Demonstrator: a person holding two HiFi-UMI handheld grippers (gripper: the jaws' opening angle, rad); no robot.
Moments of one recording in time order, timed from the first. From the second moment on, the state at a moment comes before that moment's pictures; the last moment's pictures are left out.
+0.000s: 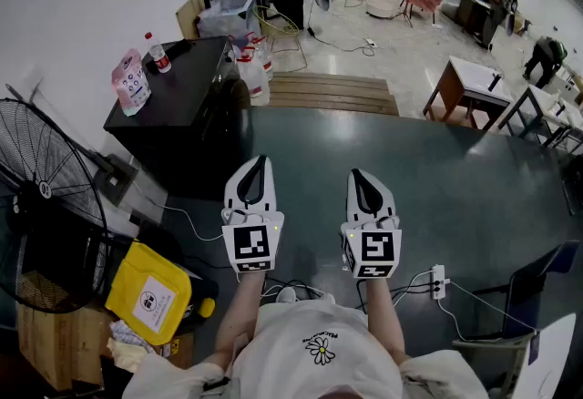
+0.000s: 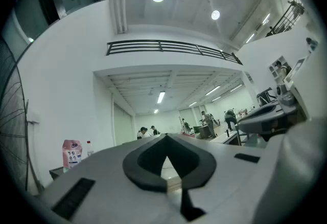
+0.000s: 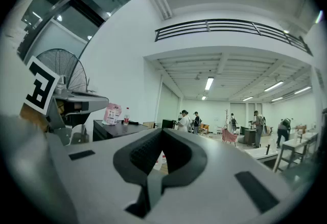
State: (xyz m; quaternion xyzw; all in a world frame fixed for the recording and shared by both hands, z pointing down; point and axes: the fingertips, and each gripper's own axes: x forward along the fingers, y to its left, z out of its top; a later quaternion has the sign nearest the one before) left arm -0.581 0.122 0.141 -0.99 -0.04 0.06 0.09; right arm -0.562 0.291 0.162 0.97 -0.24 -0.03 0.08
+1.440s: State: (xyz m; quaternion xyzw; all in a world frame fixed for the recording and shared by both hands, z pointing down) left arm -0.463 0.180 0.147 -0.99 -0.03 0.08 0.08; right arm -0.480 0.356 0.201 0.95 -0.30 -0.01 0.09
